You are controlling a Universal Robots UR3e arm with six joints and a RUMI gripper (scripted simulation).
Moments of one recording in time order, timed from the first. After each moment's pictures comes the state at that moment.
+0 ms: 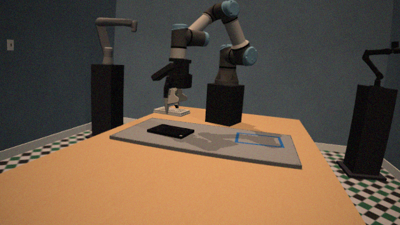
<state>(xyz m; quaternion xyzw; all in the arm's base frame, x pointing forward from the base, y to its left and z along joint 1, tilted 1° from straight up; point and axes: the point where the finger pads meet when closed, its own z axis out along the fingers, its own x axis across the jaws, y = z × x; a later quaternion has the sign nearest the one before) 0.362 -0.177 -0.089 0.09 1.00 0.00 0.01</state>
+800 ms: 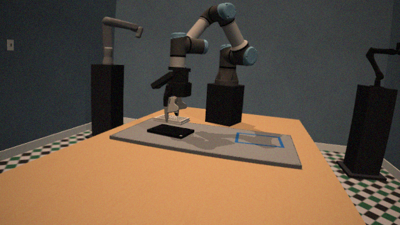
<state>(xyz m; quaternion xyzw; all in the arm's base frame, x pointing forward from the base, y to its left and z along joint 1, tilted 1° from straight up) 0.362 -0.177 -0.123 0.09 1.00 0.00 0.00</state>
